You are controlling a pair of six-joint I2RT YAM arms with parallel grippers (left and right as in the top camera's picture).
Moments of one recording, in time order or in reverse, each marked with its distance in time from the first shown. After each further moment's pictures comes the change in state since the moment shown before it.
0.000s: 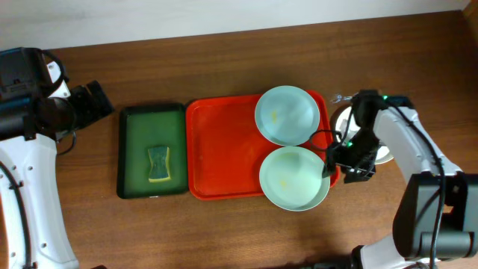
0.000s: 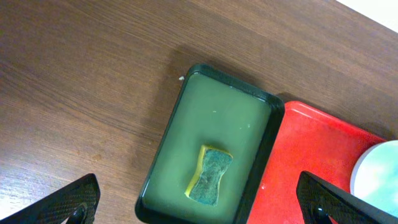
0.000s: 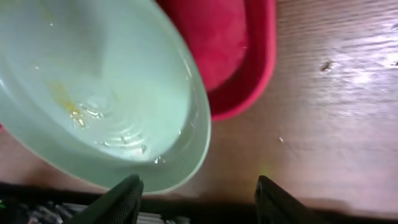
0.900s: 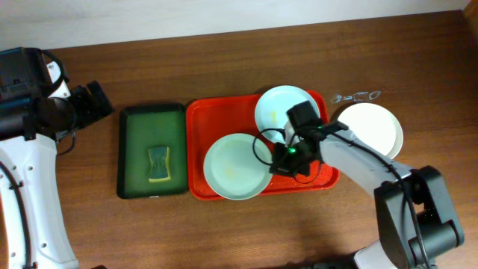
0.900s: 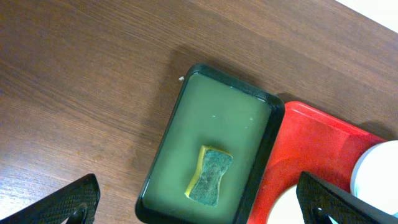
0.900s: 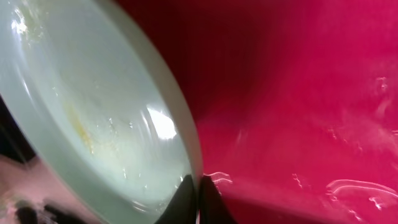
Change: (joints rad) left arm 0.000 0.000 0.000 0.000 0.000 0.000; right arm 0.417 0.000 -0.176 0.675 -0.204 0.497
